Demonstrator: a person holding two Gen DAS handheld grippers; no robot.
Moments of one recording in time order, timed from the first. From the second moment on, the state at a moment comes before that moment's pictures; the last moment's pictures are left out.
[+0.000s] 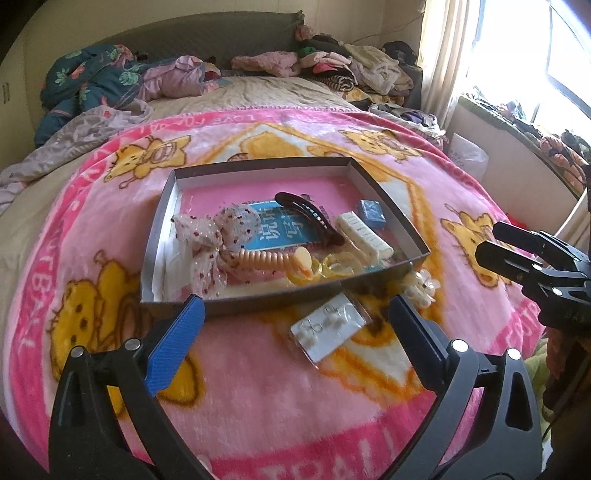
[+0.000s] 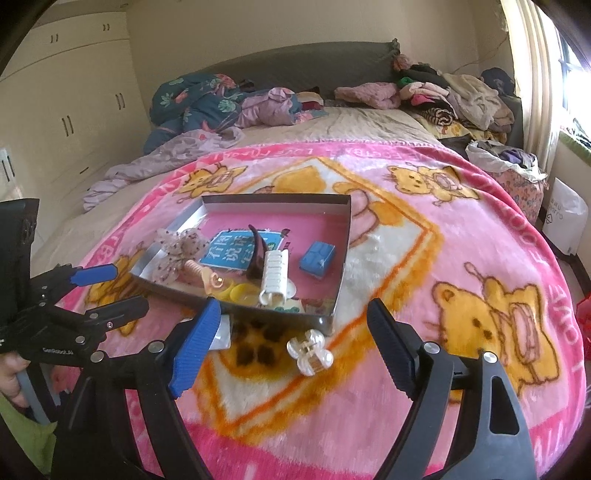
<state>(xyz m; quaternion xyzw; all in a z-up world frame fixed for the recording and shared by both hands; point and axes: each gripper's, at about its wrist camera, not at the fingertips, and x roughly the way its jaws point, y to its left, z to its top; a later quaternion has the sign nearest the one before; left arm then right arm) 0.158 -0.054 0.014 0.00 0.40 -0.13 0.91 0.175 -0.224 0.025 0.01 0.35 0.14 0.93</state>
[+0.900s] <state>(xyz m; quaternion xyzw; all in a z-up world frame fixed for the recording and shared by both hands) 0.127 -0.083 -0.021 0.04 0.43 -0.14 0.89 0.132 -0.236 -0.018 0.00 0.38 0.15 0.91</state>
